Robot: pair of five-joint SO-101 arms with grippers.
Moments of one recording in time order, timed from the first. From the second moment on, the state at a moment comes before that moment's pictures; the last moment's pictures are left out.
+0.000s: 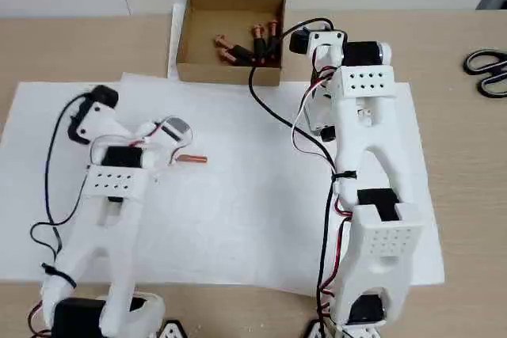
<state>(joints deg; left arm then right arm) 0.2 -18.8 41.9 50.8 63.8 -7.0 28.0 -34.0 97.7 9.6</state>
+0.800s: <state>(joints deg) -1.0 -8.8 42.8 48.0 72.1 -7.0 28.0 -34.0 97.7 9.5</state>
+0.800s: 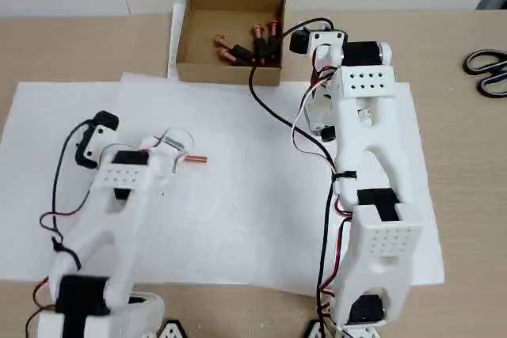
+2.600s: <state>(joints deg) -1.0 10.6 -2.6 95.9 5.7 -7.0 28.0 -34.0 97.7 9.5</state>
